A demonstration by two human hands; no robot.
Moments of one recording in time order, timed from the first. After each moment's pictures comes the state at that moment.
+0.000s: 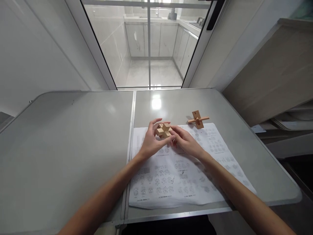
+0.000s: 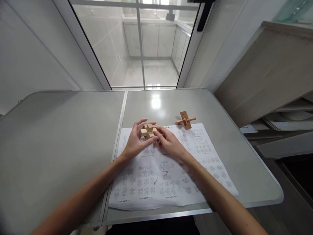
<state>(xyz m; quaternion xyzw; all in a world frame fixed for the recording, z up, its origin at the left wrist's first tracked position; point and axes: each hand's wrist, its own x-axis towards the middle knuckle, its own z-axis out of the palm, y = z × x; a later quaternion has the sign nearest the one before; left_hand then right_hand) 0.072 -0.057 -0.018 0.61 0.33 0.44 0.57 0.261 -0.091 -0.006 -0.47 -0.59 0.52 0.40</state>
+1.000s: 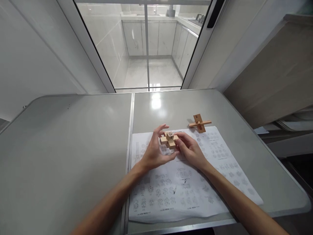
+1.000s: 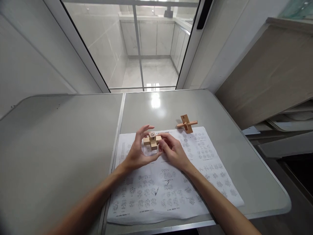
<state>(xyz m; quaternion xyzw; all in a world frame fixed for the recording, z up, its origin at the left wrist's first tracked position) 0.070 -0.061 -0.027 0.75 0.30 0.42 0.41 0.266 -0.100 -0.026 -0.50 -0.57 0.45 0.48</state>
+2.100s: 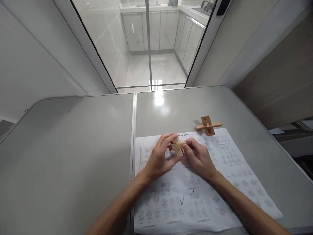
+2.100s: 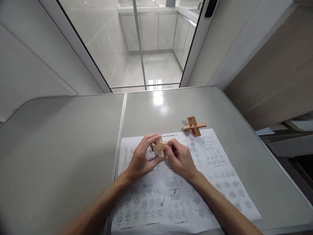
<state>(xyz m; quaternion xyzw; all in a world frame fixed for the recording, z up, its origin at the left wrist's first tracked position) 0.069 -0.059 -0.027 0.79 0.30 0.42 0.34 0.261 -0.103 -0.031 -0.54 -0.62 0.32 0.47</state>
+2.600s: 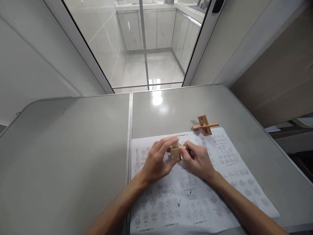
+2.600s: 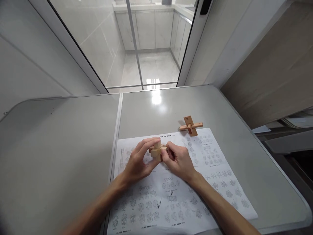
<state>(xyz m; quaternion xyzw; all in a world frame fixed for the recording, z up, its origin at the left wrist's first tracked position) 0.071 -0.059 -0.023 0.82 0.29 0.41 0.27 0.265 -0.102 -0.027 -0.56 -0.65 0.26 0.45</state>
